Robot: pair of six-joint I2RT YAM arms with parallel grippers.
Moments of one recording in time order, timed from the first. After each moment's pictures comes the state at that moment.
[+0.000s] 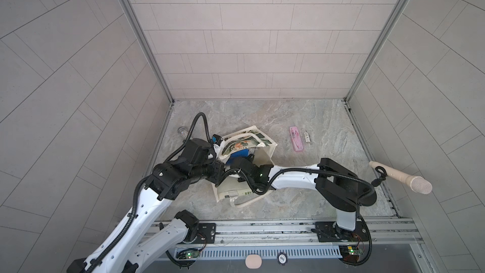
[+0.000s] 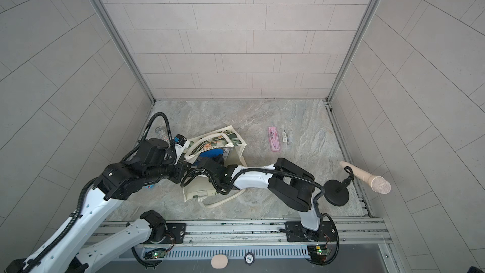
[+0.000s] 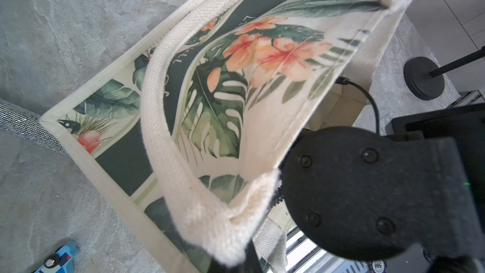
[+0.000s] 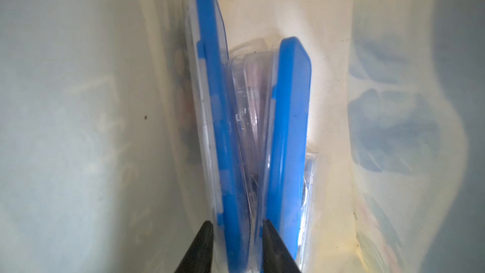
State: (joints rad) left arm -0.56 0.82 1.04 -1.07 0.12 -0.17; right arm 1.11 1.90 1.19 -0.03 0.46 -0.77
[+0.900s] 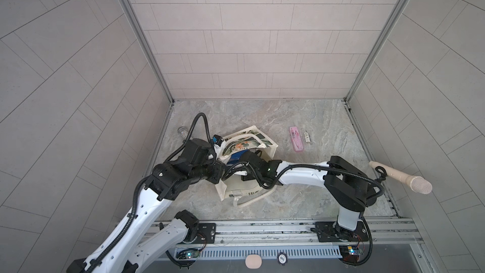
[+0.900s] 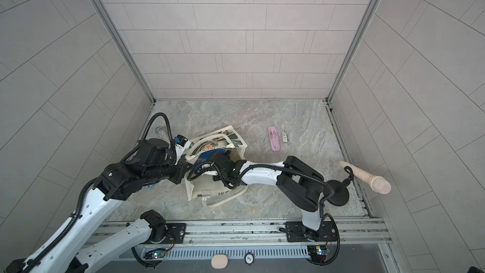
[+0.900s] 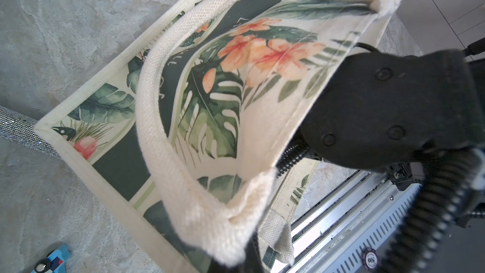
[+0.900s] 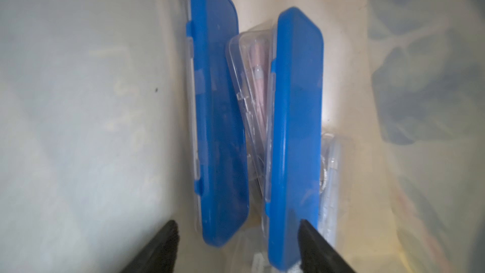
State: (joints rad) left arm -0.57 0.82 1.04 -1.07 0.14 -0.17; right arm 1.03 1.86 1.15 -0.07 0.28 -0.75
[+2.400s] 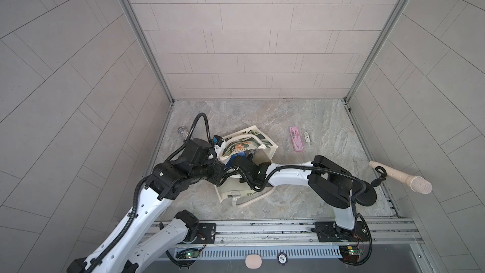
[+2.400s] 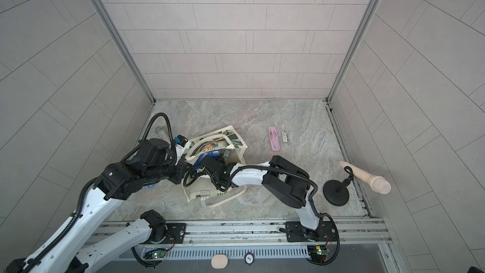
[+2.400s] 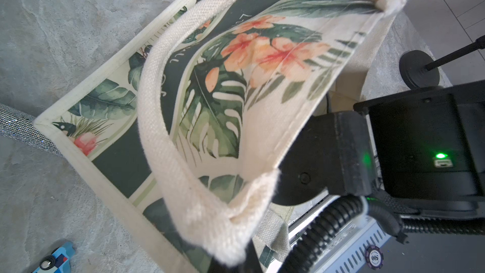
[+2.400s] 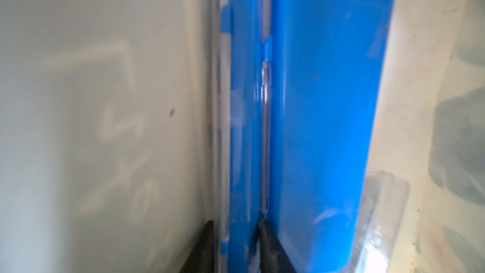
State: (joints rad) left arm -0.57 0.83 1.05 -1.08 0.14 -0.16; right arm 1.07 1.96 1.22 -0.10 0.39 -0.79
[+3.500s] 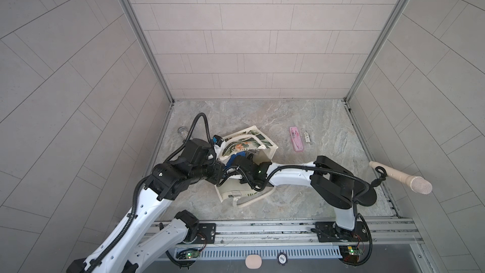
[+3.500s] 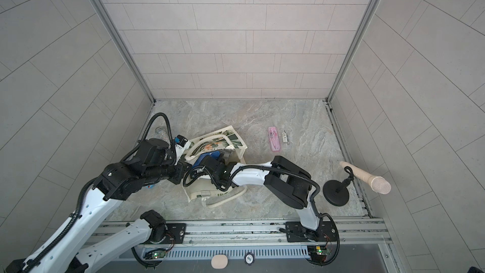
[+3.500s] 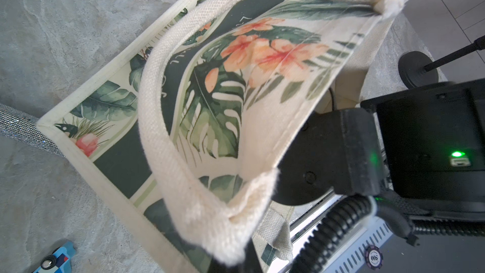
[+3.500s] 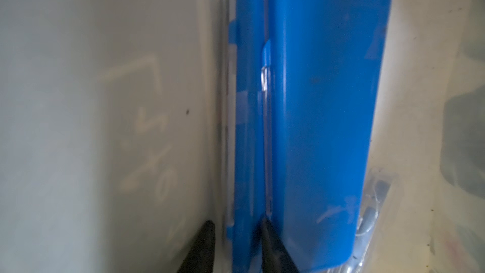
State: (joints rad) left arm -0.57 0.83 1.05 -1.08 0.14 -0.16; right arm 1.07 1.98 1.25 -0.14 0.35 -0.76
